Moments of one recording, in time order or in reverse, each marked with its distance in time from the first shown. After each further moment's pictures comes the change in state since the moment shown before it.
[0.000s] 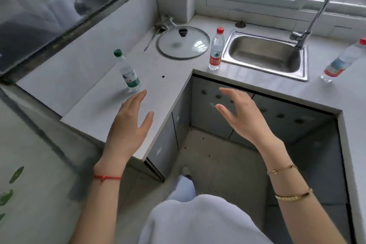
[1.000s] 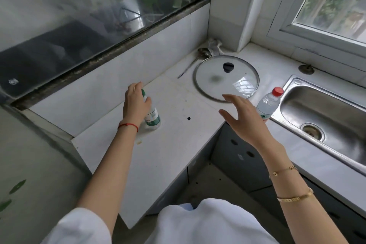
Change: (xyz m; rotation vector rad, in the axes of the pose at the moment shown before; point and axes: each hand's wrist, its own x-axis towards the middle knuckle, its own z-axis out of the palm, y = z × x) left_hand 0.309 -0.130 0.035 0.105 0.203 -0.521; right_hand 0.319 0.026 0.062 0.056 -0.190 -0.256
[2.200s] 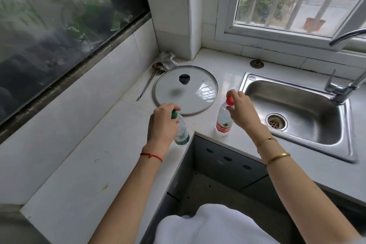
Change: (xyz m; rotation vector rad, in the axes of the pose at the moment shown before) left_hand -0.027 0.180 0.084 -0.091 -0.198 0.357; right_hand 0.049 0.152 -0.034 -0.152 0.140 0.361
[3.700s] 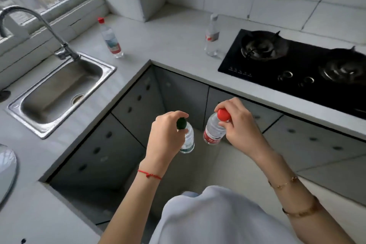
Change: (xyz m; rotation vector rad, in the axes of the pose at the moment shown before) left_hand -0.363 0.090 0.018 -0.155 -0.988 1.205; right_hand -0.601 -0.160 -0.043 0.001 0.818 1.101
